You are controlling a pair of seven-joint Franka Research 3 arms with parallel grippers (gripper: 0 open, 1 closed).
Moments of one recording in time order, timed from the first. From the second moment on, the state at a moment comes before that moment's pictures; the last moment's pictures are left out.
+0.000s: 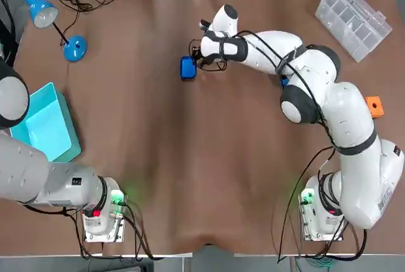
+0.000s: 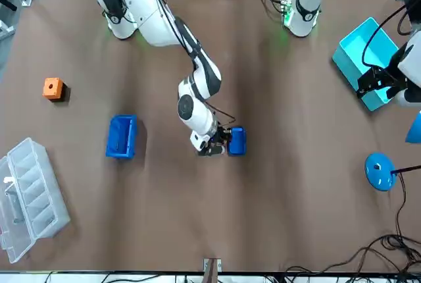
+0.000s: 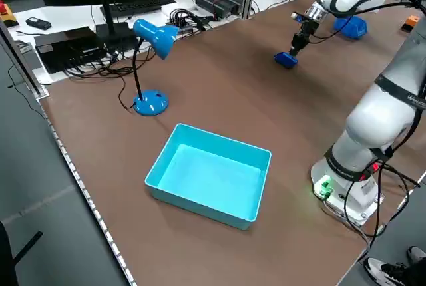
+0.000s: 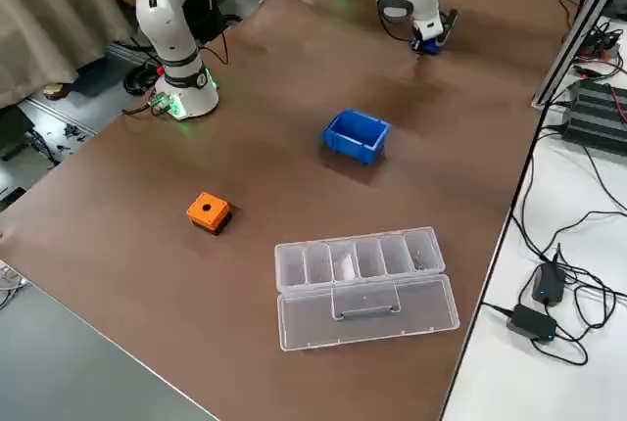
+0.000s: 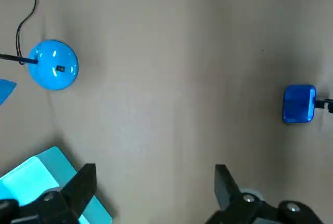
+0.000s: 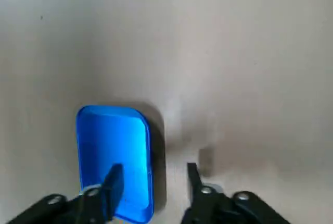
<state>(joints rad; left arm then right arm) -0.02 0.02 -0.02 -1.58 -0.01 1.63 -0.02 0.78 0.96 -0.04 -1.32 0.65 2.53 0.30</state>
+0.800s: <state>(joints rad) -0.02 0.03 -0.02 -1.58 -0.01 1.63 -0.02 0.75 0.60 -0.52 -1.35 0.48 1.76 -0.16</state>
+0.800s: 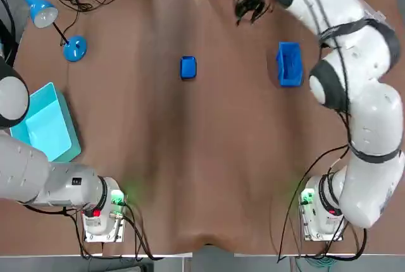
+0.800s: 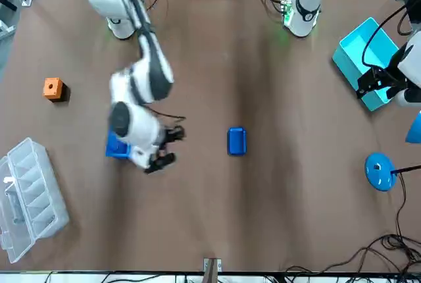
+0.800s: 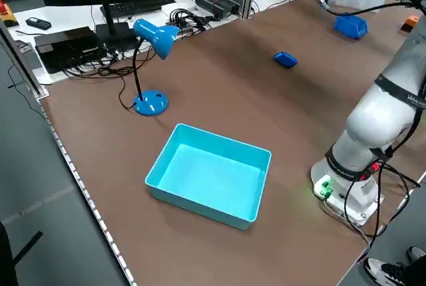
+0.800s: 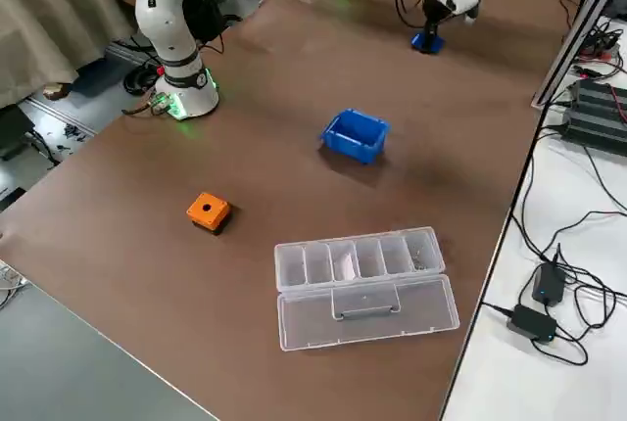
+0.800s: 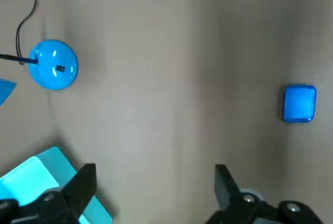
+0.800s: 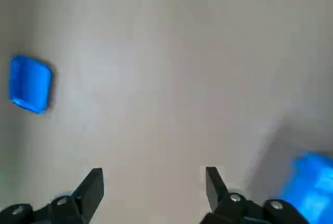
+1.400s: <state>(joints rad) -0.02 0.03 -0.02 -1.58 -0.01 1.63 -0.02 0.74 0.26 -0.64 -1.49 0.11 1.65 -0.25</state>
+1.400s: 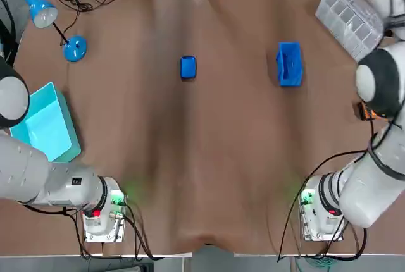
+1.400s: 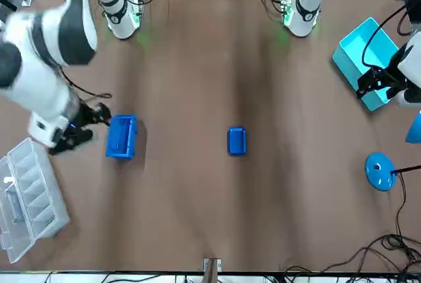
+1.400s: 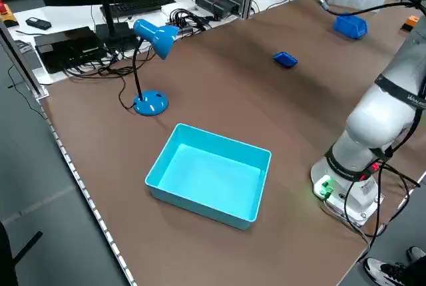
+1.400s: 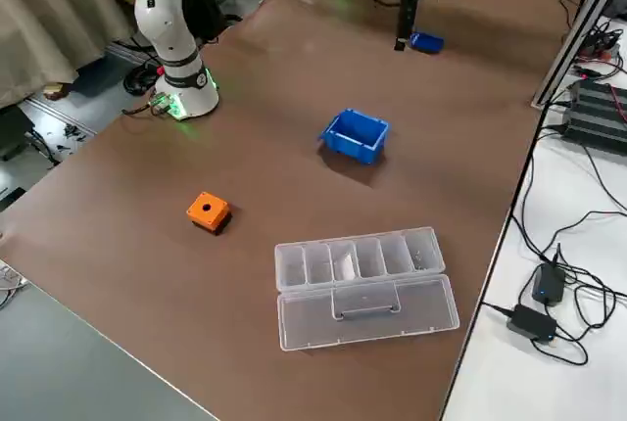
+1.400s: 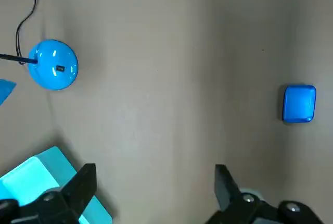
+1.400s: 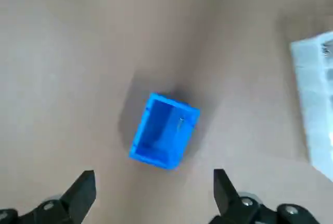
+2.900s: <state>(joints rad) -0.02 0.03 -0.02 -1.58 -0.01 1.63 -0.02 0.09 0.04 -0.14 -1.50 -0.02 1.52 -0.07</state>
